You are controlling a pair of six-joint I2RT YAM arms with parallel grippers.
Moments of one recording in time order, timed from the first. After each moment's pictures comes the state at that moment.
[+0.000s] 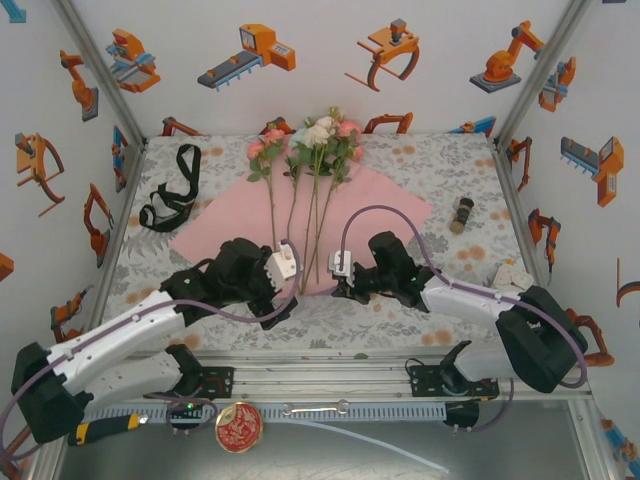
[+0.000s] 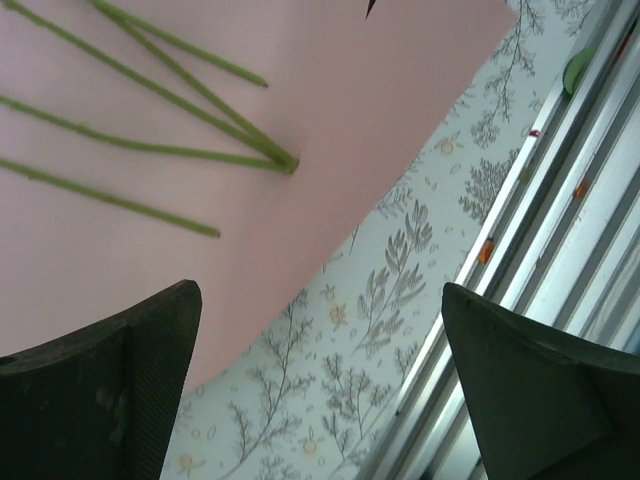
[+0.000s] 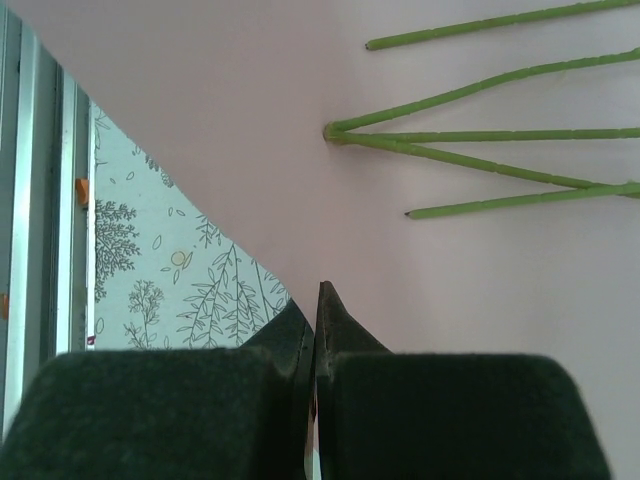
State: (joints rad) left arm -0.90 0.98 0.71 -0.49 0.17 0.24; right arm 0.72 1.32 0.55 0.11 -0.67 -0.52
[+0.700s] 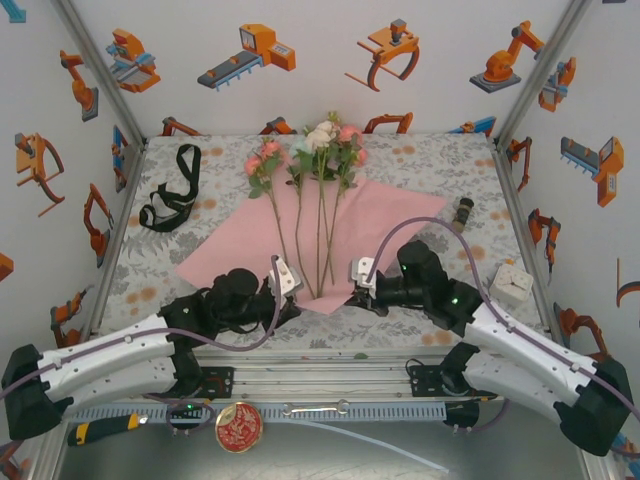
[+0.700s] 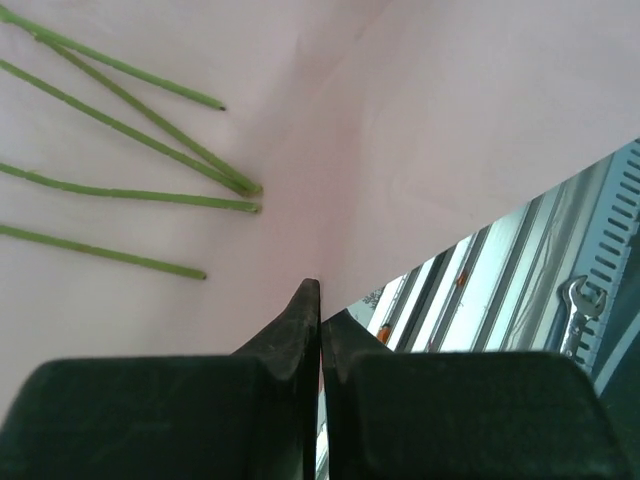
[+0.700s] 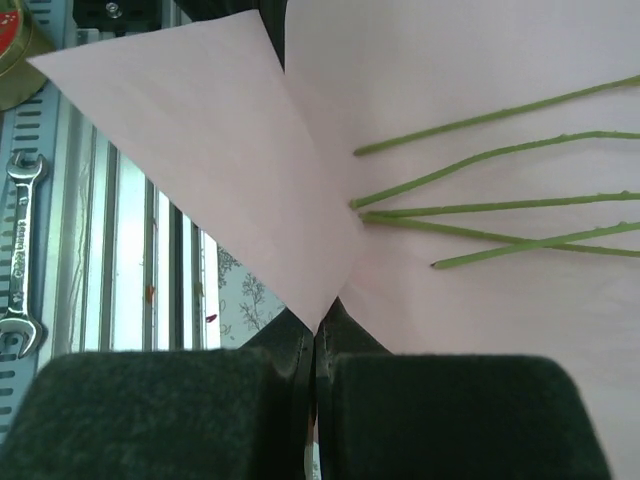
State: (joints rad) left arm -1.11 0.82 0.52 -0.19 0.07 -0.05; right arm 0.79 0.87 0.57 -0.23 -0.61 -0.41
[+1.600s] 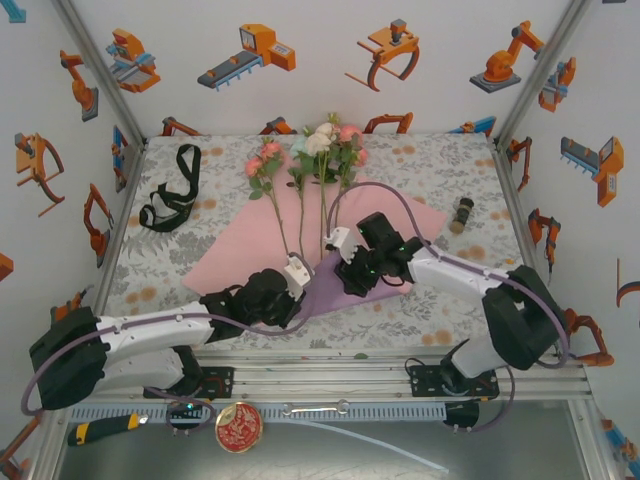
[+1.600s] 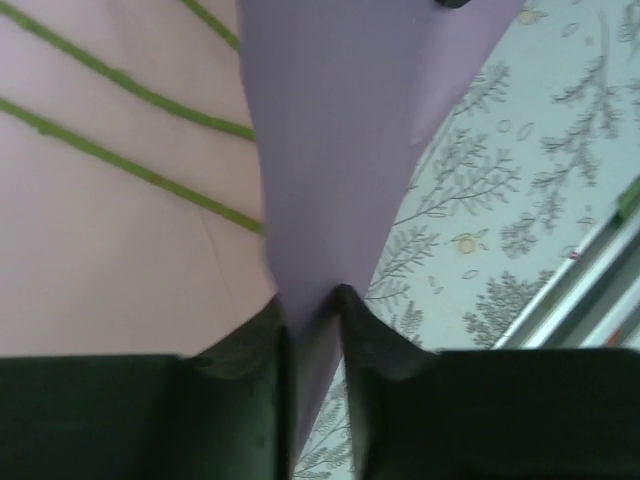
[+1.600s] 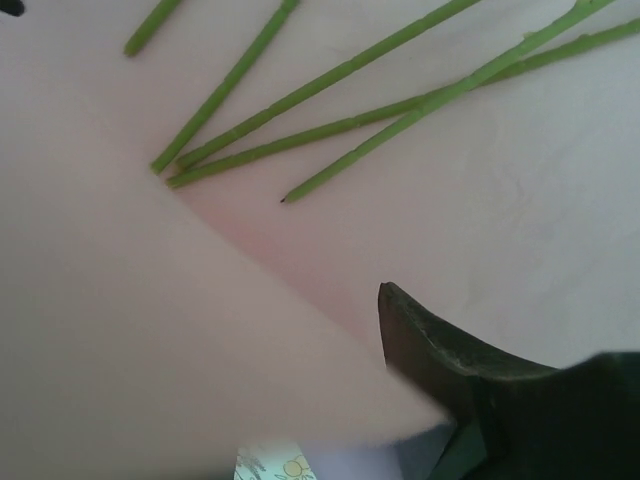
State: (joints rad) left arm -1.08 1.14 0.46 -0.01 -0.14 -0.13; right arm 0.67 1.49 0.84 -0.34 -0.38 -0.33
